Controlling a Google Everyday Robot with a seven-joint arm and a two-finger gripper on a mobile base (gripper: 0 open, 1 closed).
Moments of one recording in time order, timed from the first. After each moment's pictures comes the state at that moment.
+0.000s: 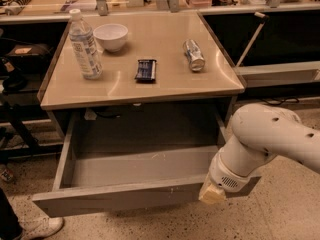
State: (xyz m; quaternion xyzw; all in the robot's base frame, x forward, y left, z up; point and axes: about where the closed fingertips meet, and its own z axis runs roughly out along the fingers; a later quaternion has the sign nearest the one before) arm 0.376 -0.127 0.660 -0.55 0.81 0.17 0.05
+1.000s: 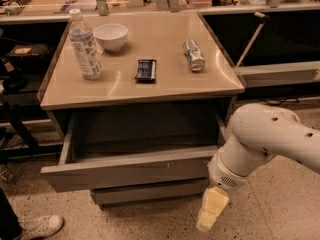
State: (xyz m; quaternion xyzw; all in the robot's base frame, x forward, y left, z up) arm 0.376 -0.127 0.661 -0.55 0.81 0.17 0.05
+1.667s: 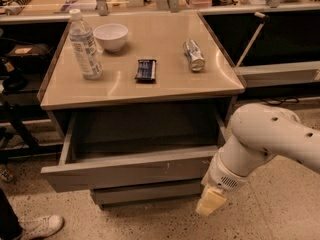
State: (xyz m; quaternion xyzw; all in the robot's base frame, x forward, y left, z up) arm 0.376 -0.127 0.661 -0.55 0.81 0.17 0.05
